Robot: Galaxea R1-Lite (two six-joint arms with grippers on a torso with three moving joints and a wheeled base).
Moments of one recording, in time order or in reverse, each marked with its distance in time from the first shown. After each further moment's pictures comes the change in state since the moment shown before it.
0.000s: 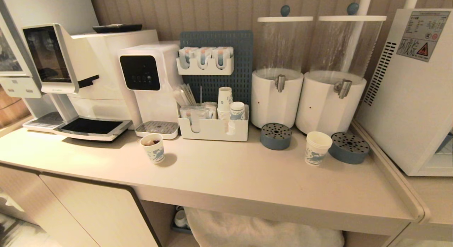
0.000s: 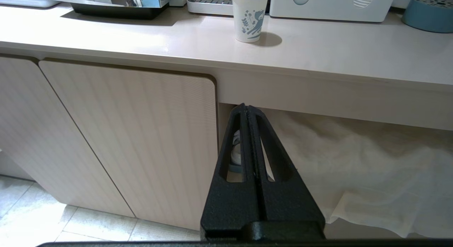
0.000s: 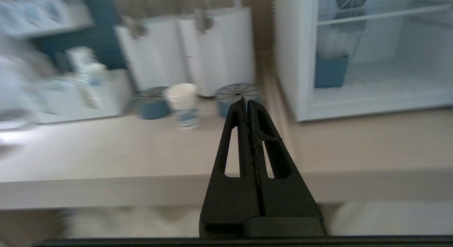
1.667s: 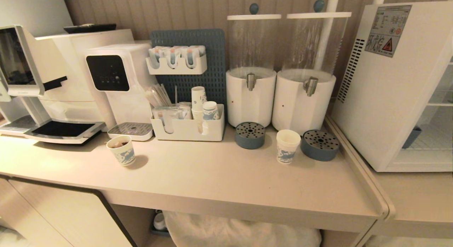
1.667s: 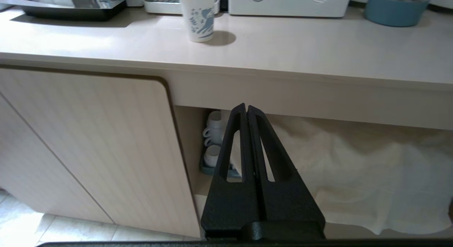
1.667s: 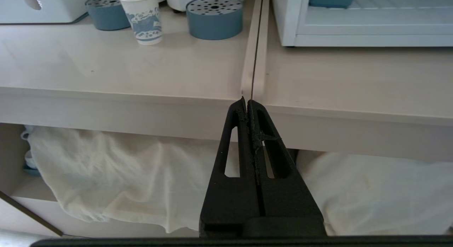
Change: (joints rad) left arm 0.000 0.000 -0.001 0.002 -0.001 0.009; right arm -0.003 -0.016 0.332 -0.086 0.135 -0.049
